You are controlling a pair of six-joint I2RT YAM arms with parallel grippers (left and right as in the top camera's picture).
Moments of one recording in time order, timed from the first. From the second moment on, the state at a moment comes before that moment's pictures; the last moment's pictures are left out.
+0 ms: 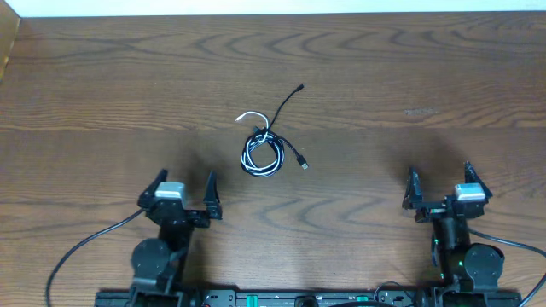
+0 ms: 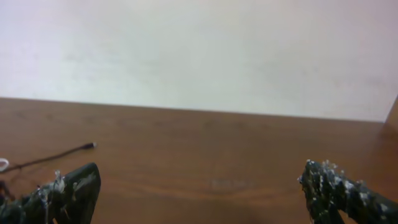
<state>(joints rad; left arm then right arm) -0.14 0.04 0.14 -0.16 -0.03 -0.09 -0.02 0.01 0.01 0.06 -0.09 -0.01</state>
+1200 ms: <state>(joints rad) -0.14 0.97 1.38 -0.96 0.17 -0.33 -0.04 0.44 0.37 0.60 -0.21 0.05</state>
